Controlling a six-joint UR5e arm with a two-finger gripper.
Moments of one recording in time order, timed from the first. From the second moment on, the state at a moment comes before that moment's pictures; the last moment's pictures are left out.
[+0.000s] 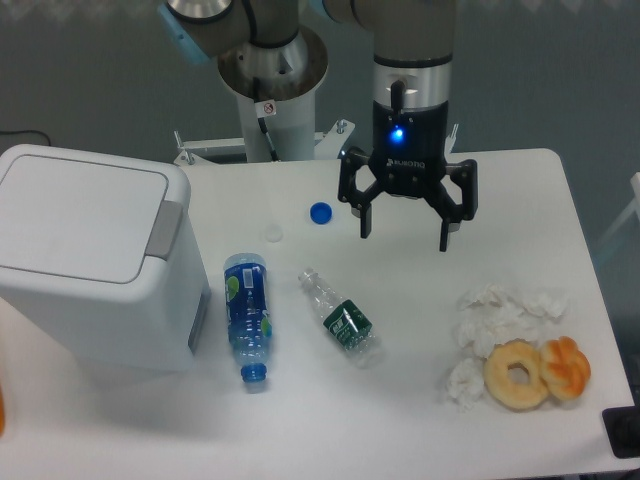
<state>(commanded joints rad) 2.59 -1.64 -1.60 -0.95 1.28 0.79</state>
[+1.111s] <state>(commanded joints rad) 2.49 -1.63 -1.58 -0.95 1.28 0.58</state>
